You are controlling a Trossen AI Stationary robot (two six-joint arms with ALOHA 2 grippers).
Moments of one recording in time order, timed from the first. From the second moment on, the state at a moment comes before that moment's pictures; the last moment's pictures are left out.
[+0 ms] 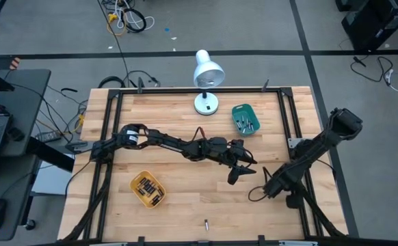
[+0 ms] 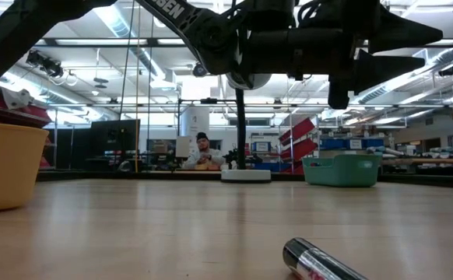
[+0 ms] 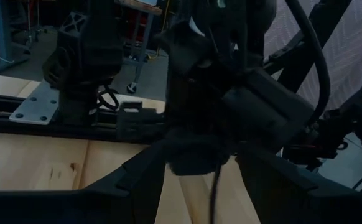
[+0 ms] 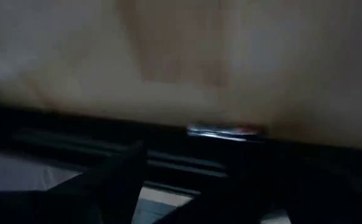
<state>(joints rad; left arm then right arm) -0.07 2.31 1.65 0.61 0.23 -0.27 0.74 1.50 0.62 -0.93 -0.59 0.74</state>
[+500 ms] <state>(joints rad) -0.06 2.31 1.65 0.60 0.23 -0.29 0.76 1.48 0.62 -0.93 -0.59 0.71</state>
